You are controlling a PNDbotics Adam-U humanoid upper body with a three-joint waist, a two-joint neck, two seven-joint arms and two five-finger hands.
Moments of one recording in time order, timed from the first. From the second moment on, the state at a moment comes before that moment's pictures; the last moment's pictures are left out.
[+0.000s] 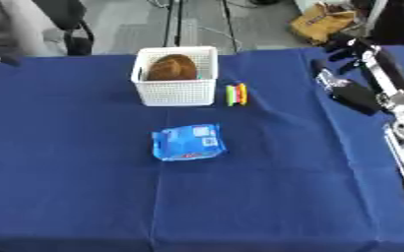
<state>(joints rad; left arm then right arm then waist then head) -0.44 0.49 0.05 -1.47 -0.04 -0.14 0.05 -0.55 -0.47 0.07 -1.43 0.40 -0.17 0.04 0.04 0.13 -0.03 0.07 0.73</state>
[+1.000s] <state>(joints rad) -0.43 0.44 0.06 -1.47 -0.03 -0.13 0.03 -0.56 -0.47 0.07 -1.44 0.40 -0.17 0.02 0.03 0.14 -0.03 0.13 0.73</state>
